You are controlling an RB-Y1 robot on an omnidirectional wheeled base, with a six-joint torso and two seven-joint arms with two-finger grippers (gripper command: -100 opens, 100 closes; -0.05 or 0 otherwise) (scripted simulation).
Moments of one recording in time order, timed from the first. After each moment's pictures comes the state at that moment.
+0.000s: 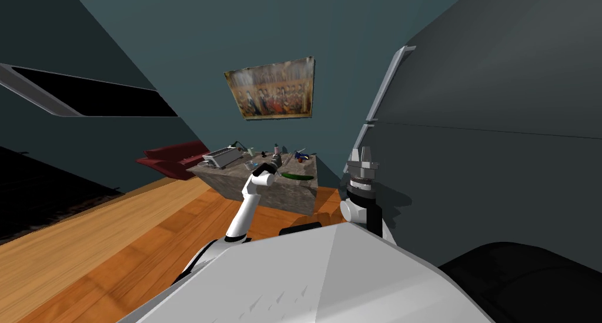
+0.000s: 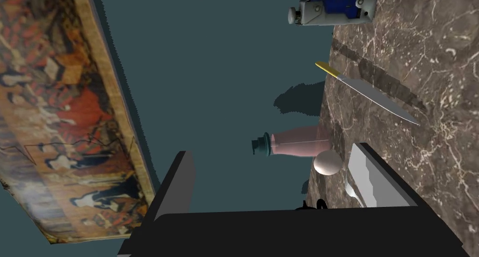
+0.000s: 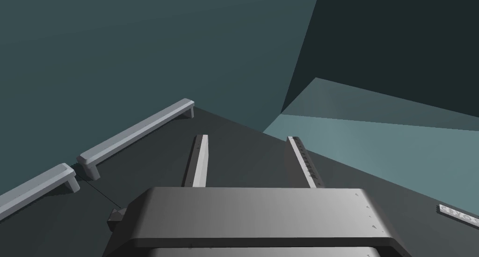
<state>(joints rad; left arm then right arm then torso) -0.34 0.17 -0.10 -1.72 0.28 0.53 -0.01 0.46 0.04 -0.04 -2.33 -0.09 -0.65 0.11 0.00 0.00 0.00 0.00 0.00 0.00</state>
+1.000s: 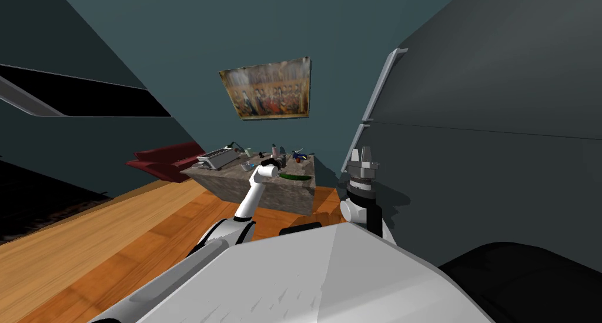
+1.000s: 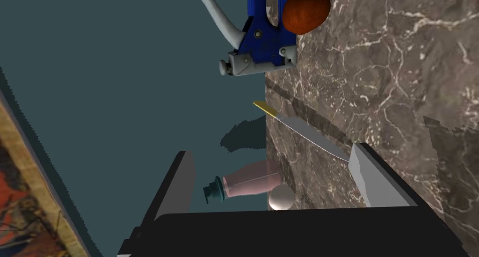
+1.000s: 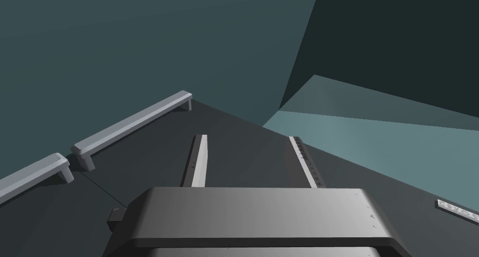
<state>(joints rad) -0.52 0.18 -0.12 -1.53 0.33 0.78 -0.02 0.46 0.04 -0.04 -2.33 -0.09 -0.65 0.11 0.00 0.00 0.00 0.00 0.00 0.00</state>
